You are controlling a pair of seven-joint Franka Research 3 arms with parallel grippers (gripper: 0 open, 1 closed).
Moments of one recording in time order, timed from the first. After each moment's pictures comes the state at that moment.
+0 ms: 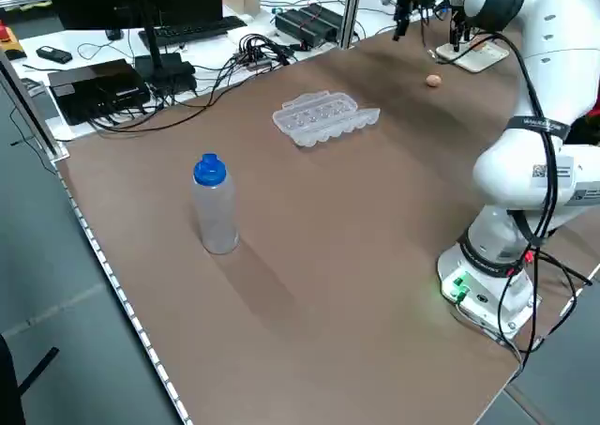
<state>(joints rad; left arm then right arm) -0.57 0.68 0.03 -1.26 -0.04 2.25 -1.32 0.43 0.88 -0.01 -1.15 -0.12 1.68 0.30</state>
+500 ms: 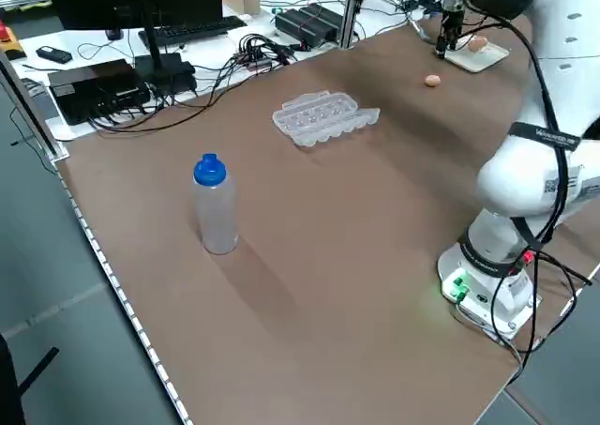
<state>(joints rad) -0.31 0.42 0.03 -1.27 -0.03 1.80 -0.81 0.55 0.87 -0.01 -1.14 -0.05 1.83 0.41</state>
